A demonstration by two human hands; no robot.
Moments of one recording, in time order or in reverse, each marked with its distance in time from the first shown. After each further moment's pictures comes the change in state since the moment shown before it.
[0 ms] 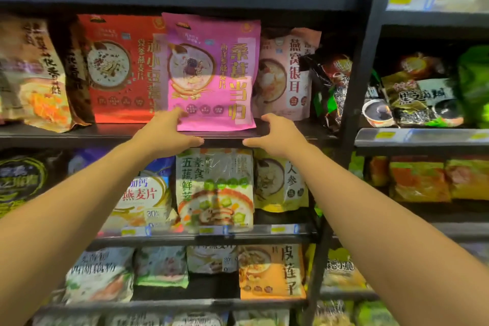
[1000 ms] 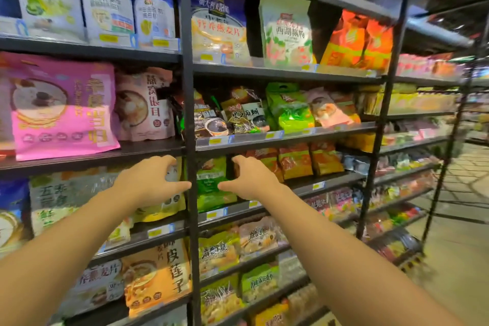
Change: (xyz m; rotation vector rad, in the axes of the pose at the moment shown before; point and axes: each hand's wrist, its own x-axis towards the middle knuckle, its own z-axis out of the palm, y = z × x) left_hand -0.181 0.261 0.046 0.130 -0.218 0.342; right_hand -0.295 0.091 -0.180 -0.220 0.029 0.331
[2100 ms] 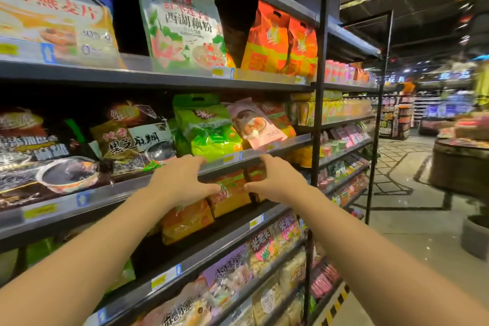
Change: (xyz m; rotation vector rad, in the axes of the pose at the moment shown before) left_hand 0.305 0.304 0.120 0.009 0.037 0.408; right_hand 0.150 0.334 -0.133 -0.111 0.237 0.299
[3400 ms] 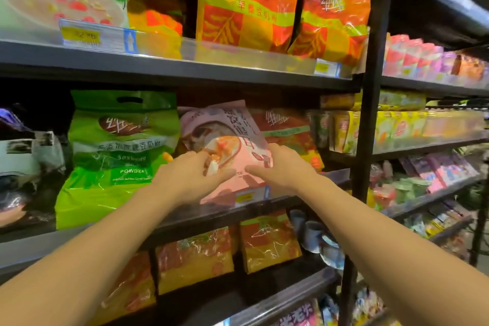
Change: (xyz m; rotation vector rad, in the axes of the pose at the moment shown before) left_hand 0.405 0.122 0.158 0.067 0.123 -0.297; right_hand 0.434 0.255 0.016 0.035 -0.001 -0.272
